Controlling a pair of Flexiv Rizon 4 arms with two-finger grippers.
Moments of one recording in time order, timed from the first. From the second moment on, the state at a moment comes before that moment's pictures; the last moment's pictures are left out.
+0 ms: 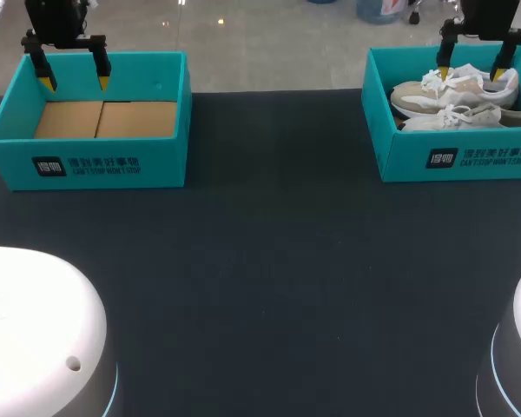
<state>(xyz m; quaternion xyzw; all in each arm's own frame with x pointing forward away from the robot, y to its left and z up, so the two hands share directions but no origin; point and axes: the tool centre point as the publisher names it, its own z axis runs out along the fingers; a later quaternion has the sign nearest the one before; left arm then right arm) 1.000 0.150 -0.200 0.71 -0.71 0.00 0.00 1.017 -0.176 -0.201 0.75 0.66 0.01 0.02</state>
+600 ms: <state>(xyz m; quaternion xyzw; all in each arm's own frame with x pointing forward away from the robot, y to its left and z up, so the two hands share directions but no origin) 1.000 0.150 -0.200 0.71 -0.71 0.00 0.00 1.035 -0.301 -0.239 0.78 0.62 -0.01 0.08</state>
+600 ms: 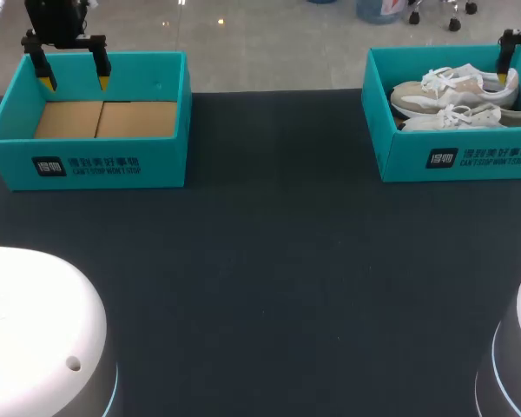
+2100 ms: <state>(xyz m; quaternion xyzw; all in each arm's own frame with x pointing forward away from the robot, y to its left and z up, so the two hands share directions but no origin) 1.000 0.150 -0.200 0.71 -0.71 0.00 0.00 1.043 -0.359 -0.343 0.78 0.62 -0.03 0.06</state>
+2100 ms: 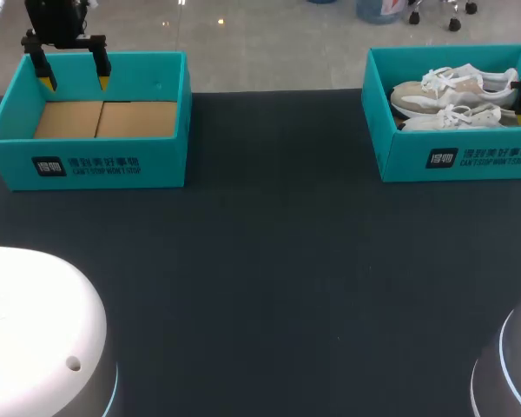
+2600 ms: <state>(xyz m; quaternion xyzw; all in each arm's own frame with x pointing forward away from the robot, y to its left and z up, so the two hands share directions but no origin) 1.000 0.150 -0.200 0.71 -0.71 0.00 0.00 1.039 -0.360 -0.366 0.78 0.62 -0.05 0.06</state>
